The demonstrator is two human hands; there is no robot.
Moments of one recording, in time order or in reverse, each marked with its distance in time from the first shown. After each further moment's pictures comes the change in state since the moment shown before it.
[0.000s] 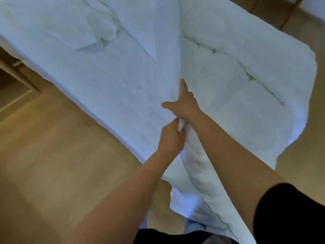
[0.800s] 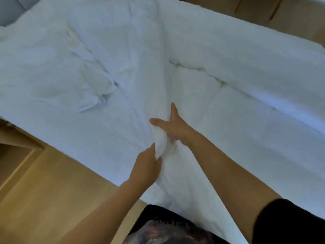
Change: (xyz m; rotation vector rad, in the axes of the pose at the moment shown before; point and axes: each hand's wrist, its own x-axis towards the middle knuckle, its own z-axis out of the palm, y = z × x) left_hand 0.229 -0.031 -0.183 0.314 -0.175 0.076; right_hand 0.198 -0.150 0.016 0.563 -0.174 0.183
